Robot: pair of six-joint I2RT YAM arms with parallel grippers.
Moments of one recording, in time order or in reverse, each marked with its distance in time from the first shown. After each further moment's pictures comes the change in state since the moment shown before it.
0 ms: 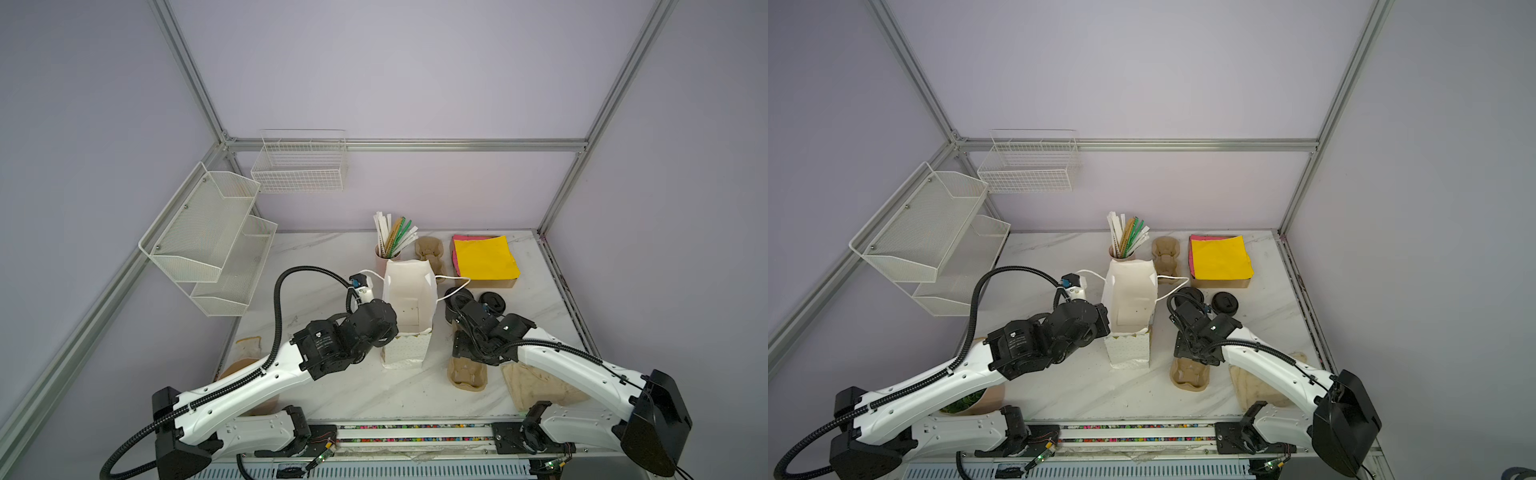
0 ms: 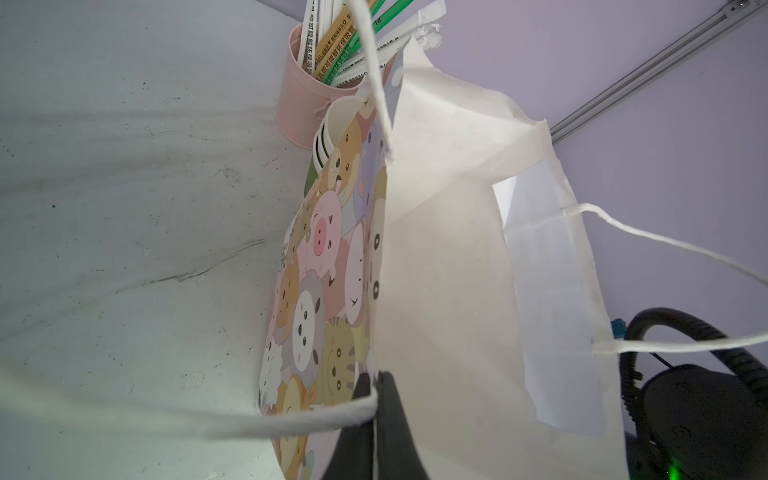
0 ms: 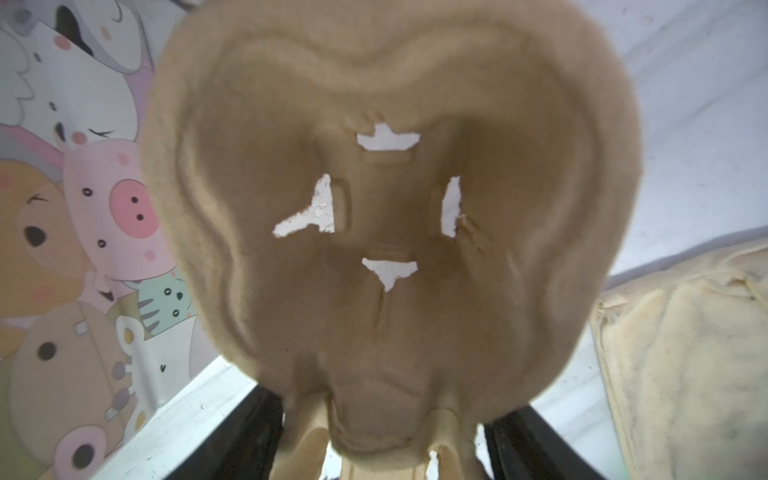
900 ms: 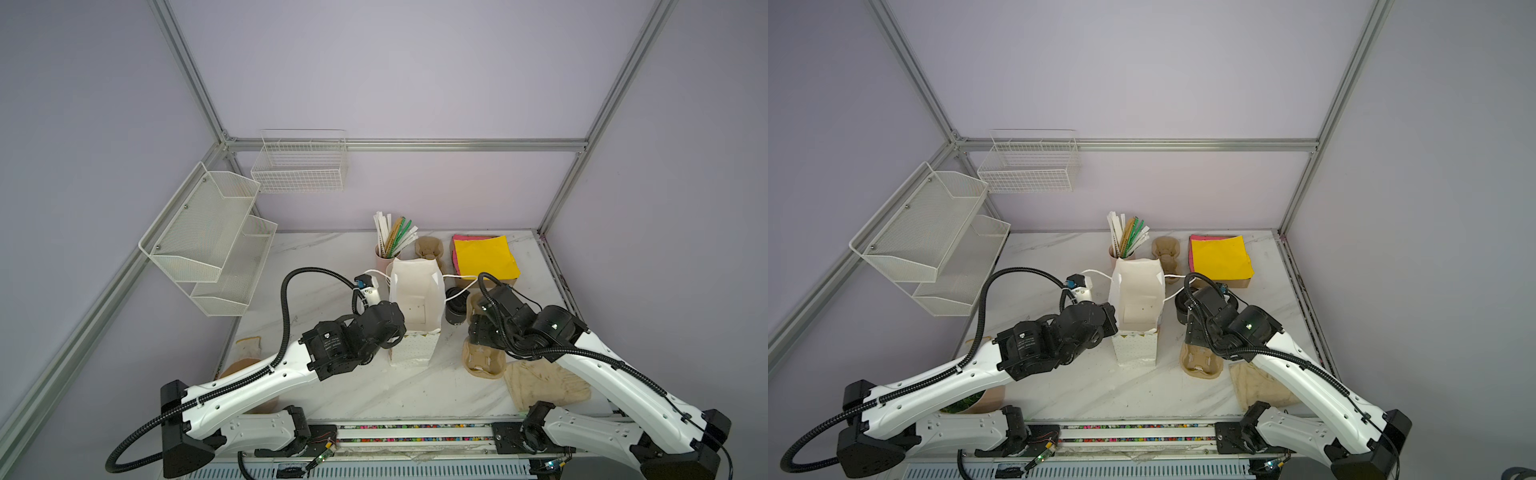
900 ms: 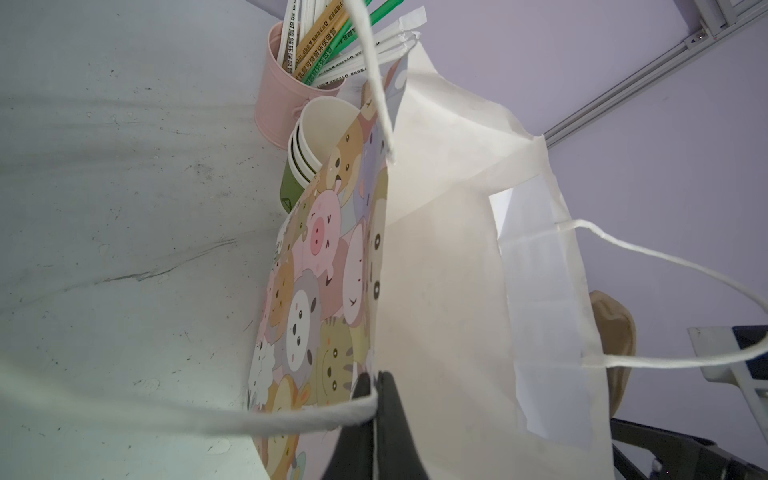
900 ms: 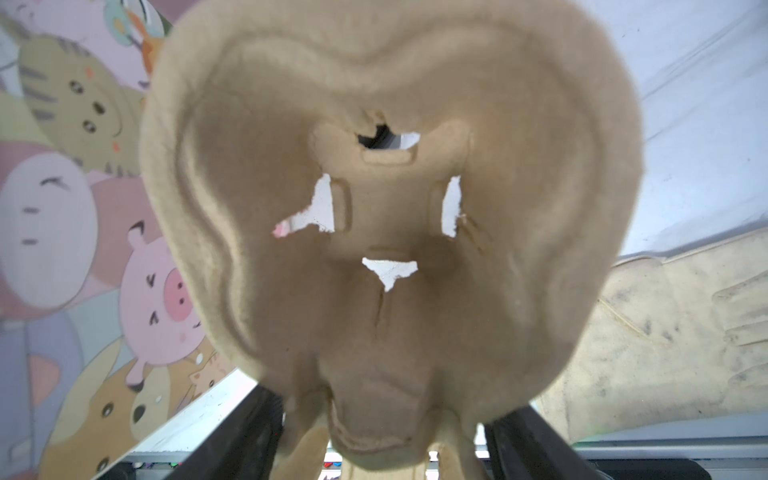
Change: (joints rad) left arm -0.034 0.035 0.003 0.064 -0.034 -0.053; right arm 0.000 -0.151 0.280 -0.262 0.086 -0.073
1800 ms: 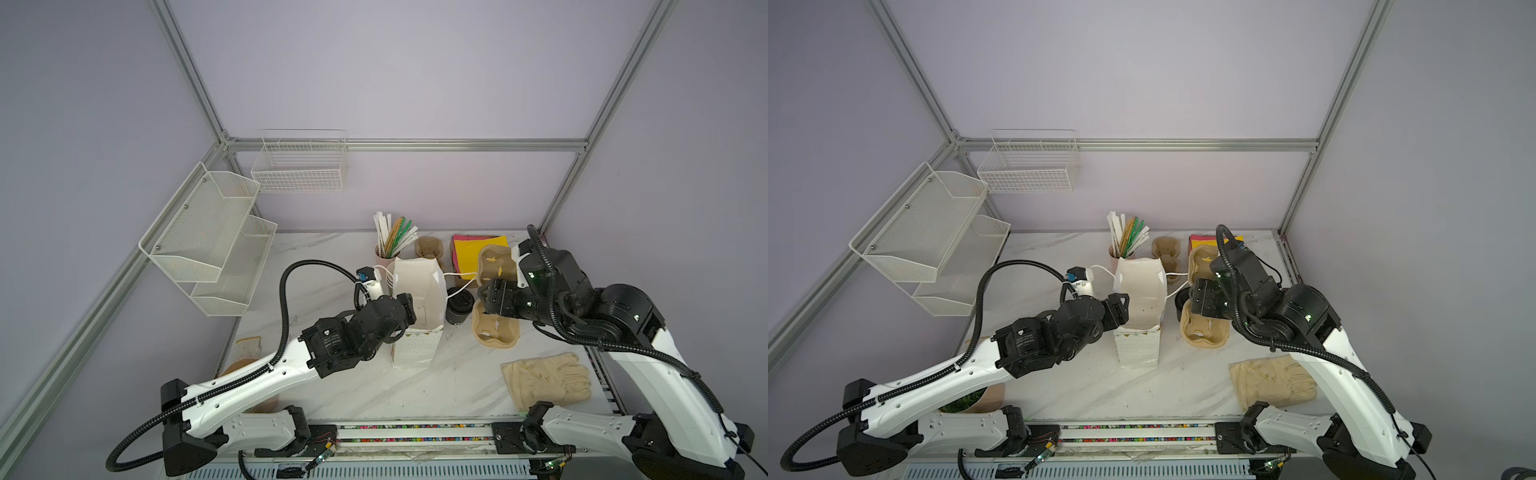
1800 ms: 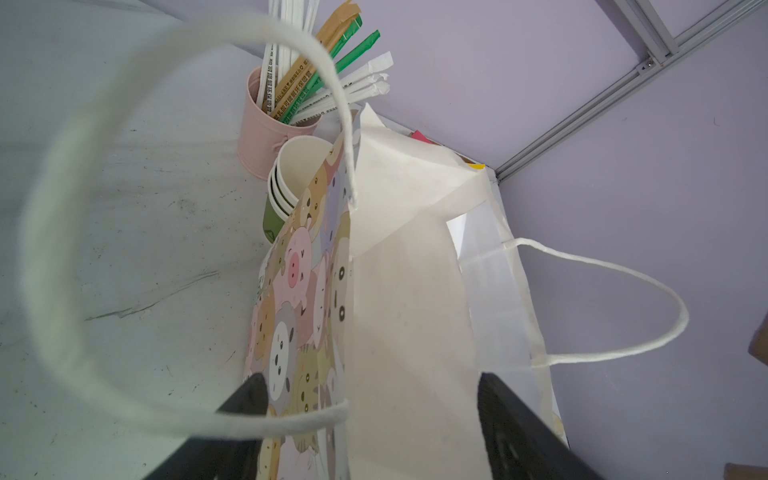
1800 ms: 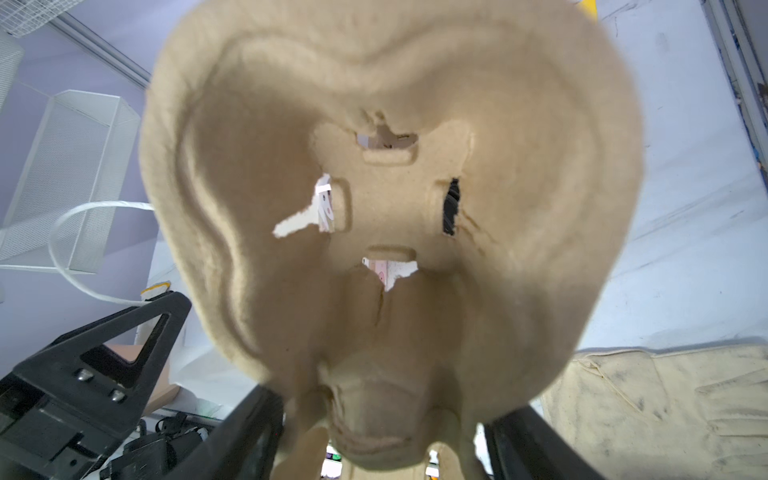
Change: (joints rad) left arm 0.000 0.009 0.064 0.036 -0.034 0.089; right arm 0.000 0.091 0.579 -0.169 -0.003 -0.139
